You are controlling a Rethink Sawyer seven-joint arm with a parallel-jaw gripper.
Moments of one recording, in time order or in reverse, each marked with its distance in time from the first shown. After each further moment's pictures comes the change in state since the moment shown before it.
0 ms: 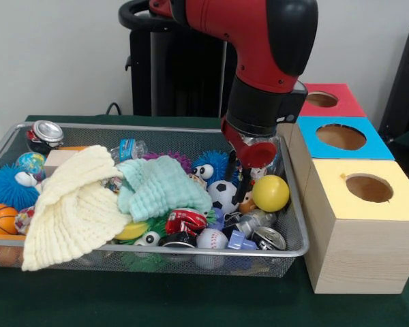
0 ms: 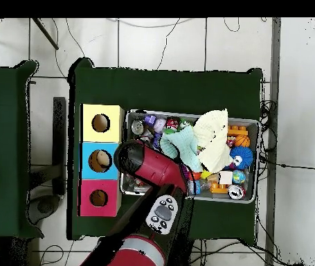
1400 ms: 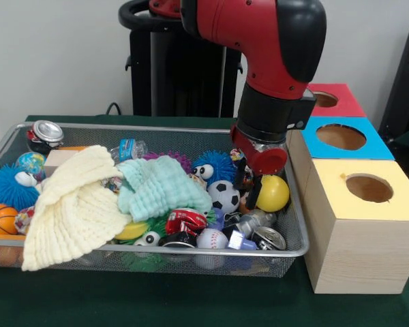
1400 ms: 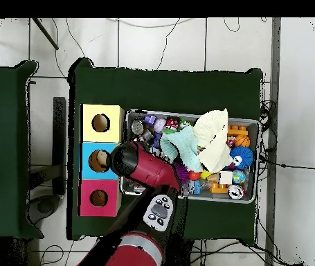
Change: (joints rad) arm 0.000 0.003 0.049 0.027 0.000 -0.101 0.000
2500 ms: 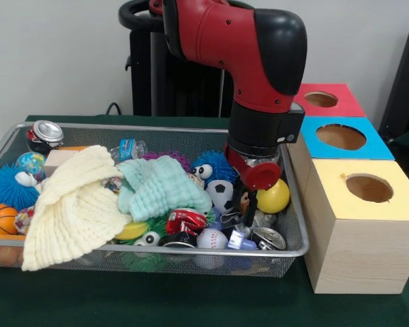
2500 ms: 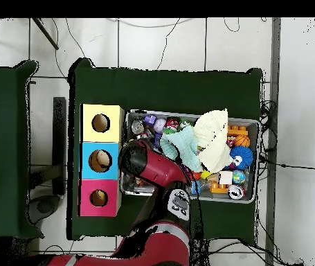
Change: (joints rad) arm -0.130 -0.017 0.147 0.026 -0.078 -0.117 0.000
